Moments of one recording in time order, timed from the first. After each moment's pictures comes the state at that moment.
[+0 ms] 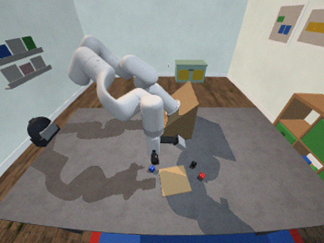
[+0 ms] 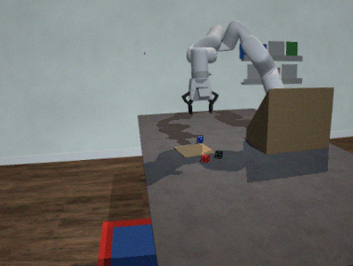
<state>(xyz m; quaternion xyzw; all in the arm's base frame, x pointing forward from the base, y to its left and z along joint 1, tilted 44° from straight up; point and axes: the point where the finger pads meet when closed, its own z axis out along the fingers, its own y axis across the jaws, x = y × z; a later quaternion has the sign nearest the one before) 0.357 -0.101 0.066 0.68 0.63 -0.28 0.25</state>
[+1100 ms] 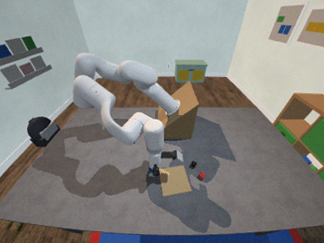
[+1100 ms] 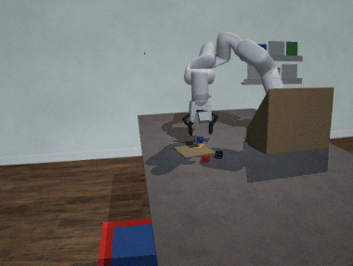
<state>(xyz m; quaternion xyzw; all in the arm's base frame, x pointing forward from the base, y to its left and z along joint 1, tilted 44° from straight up) 0.353 -0.170 -0.007 0.68 0.63 -0.28 0.25</state>
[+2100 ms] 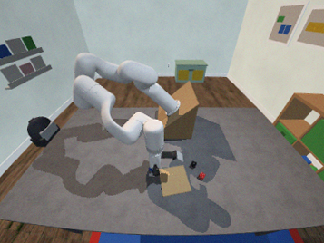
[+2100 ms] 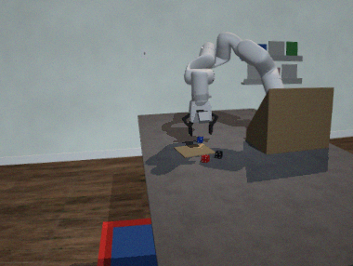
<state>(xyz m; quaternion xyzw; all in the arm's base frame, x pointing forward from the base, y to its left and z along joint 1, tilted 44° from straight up) 0.353 -0.170 -0.007 0.68 0.63 -0.28 0.25</state>
